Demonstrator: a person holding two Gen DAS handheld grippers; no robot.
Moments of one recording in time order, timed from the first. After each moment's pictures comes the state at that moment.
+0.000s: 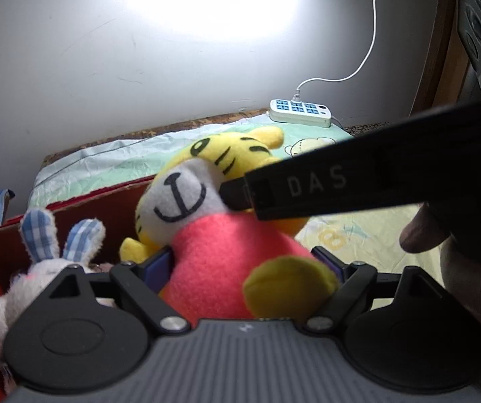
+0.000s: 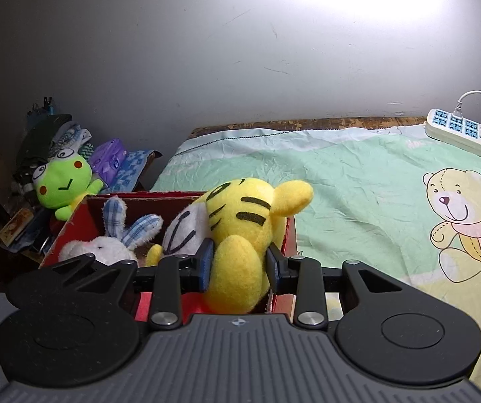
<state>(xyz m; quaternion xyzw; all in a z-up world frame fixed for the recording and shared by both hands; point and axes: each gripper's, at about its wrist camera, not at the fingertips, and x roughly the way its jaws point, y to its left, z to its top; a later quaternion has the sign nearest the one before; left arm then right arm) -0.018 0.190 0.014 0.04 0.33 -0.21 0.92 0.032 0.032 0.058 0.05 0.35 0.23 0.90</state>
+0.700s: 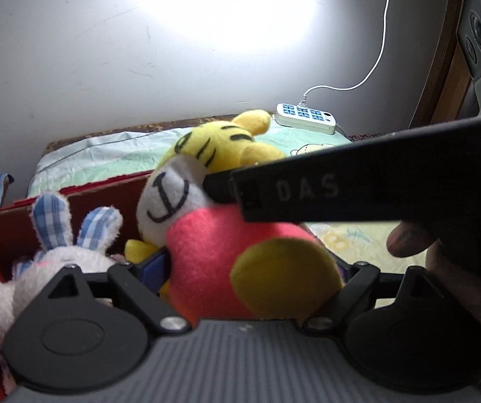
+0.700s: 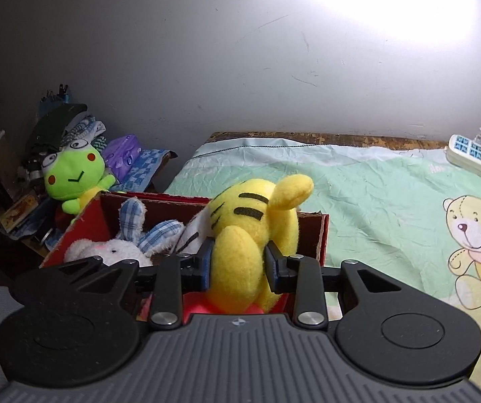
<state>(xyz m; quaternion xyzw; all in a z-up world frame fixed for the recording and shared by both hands) -0.022 0.218 0.007 0.00 0.34 -0.19 0.92 0.034 0.072 0.046 -0.01 0.33 0.25 0.91</state>
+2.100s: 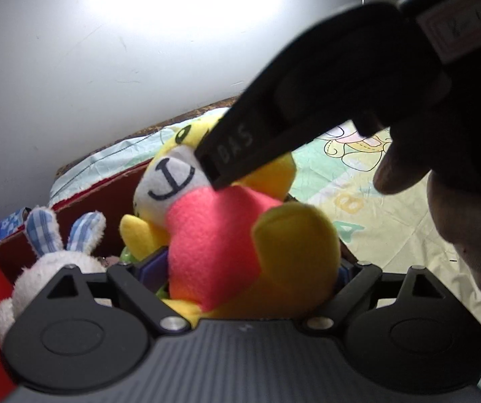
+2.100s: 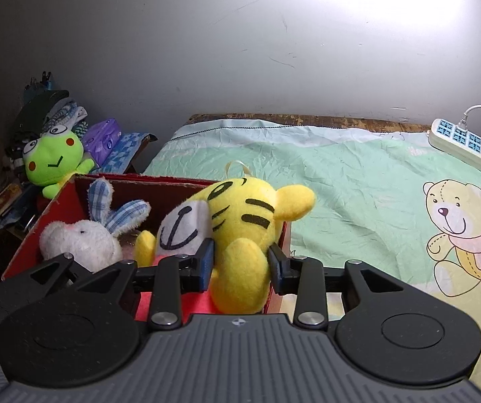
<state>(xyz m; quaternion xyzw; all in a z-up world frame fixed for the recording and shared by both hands) -0.024 0.175 -0.012 0.12 0.35 -0.18 0.91 0.048 0.039 0.045 0.01 0.37 0.23 0.90</state>
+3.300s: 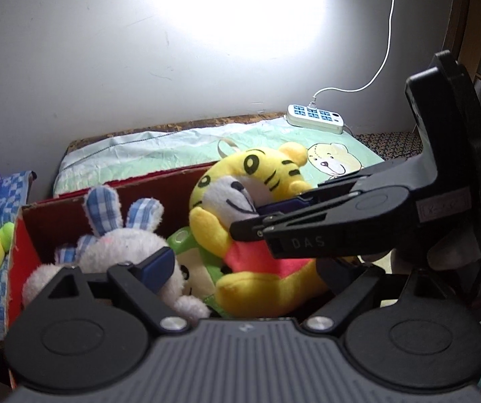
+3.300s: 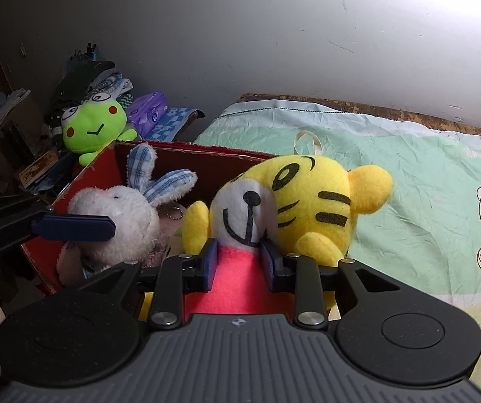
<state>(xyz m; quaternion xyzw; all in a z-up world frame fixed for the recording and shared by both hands) -0.058 0.232 0.040 0.01 0.34 -0.17 0.93 0.046 0.064 0.024 -0.01 0.38 0.32 0.87</state>
